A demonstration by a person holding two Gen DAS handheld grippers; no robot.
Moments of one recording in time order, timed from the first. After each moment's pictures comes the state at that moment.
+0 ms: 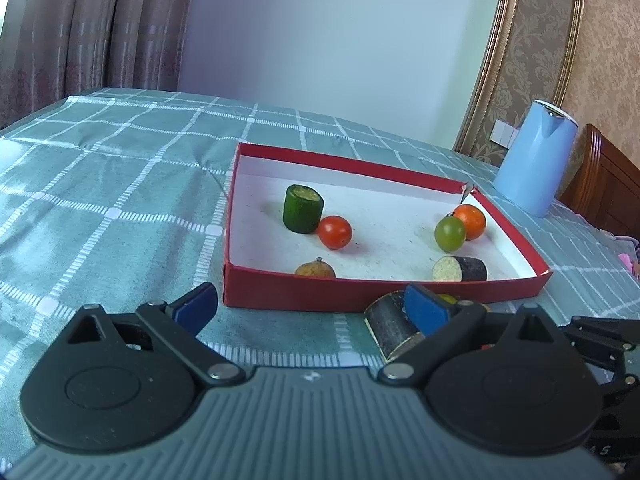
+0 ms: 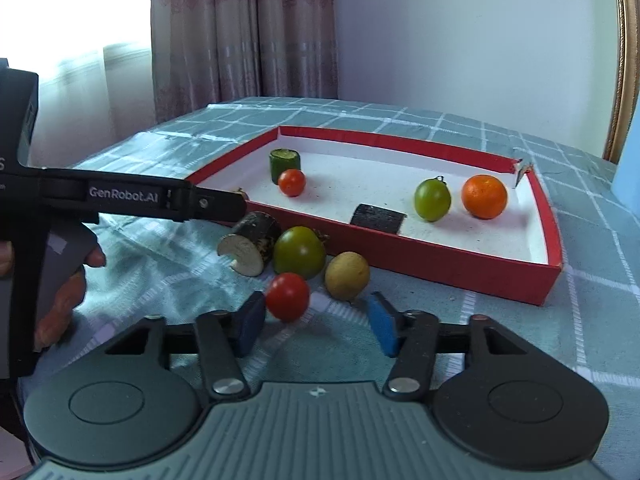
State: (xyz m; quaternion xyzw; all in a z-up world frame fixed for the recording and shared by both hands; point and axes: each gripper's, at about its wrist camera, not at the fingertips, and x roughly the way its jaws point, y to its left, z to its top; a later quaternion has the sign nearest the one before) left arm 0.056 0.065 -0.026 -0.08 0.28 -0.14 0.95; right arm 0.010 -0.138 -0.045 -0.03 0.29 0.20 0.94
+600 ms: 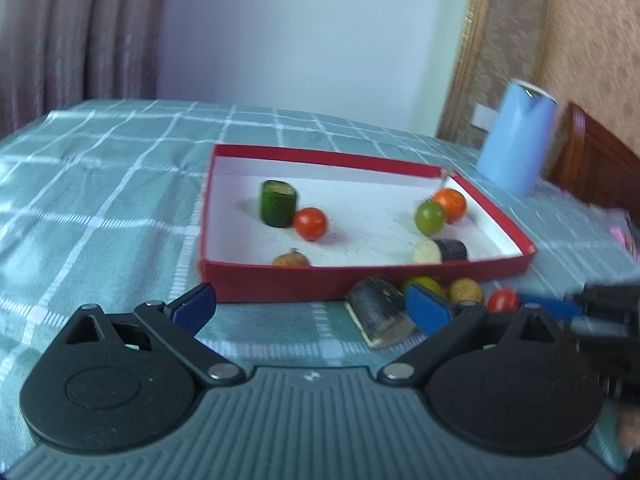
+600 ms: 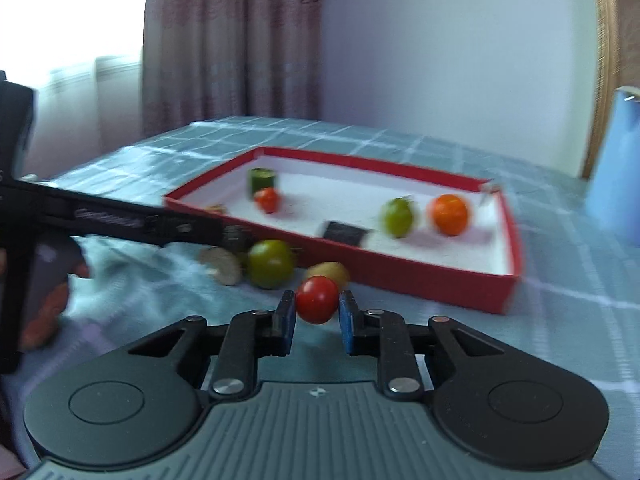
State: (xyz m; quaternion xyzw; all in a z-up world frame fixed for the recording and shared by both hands) left arm 0.046 0.049 -0.025 -0.03 0.27 -0.17 0.95; right arm -0.008 -0.161 -0.038 -0.06 0.25 0.13 0.96
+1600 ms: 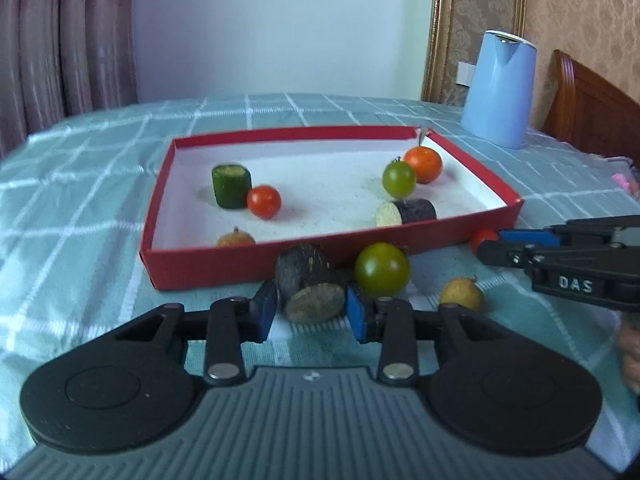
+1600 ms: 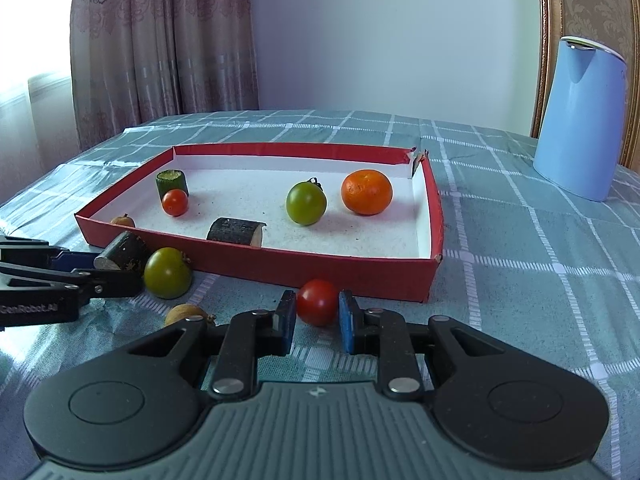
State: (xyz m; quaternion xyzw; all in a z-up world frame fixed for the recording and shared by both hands) left arm 0.038 0.006 -0.030 0.03 0.29 -0.17 0.94; right arm 0.025 -0.192 -0.044 0.00 0.28 0.08 0.96
